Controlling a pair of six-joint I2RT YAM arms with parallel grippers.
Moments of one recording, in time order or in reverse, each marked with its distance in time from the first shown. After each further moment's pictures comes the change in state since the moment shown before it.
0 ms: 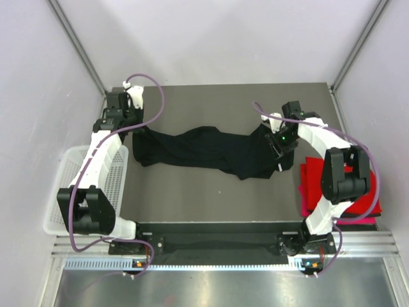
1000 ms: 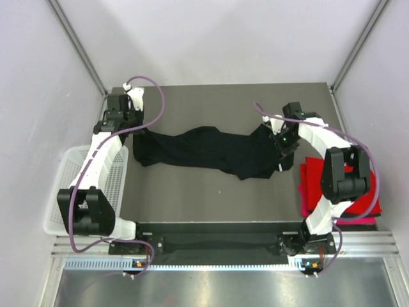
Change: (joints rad) left arm 0.000 -0.013 -0.035 0.015 -0.008 0.001; right arm -0.008 0.012 -0.002 -0.027 0.011 0.014
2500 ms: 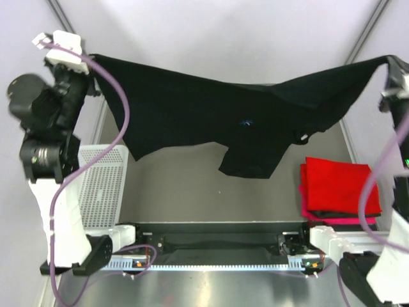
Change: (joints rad) left arm -0.001 -0.221 0.765 -0.137 0.038 0.108; right arm -0.091 -0.724 0.758 0.189 0.109 -0.068
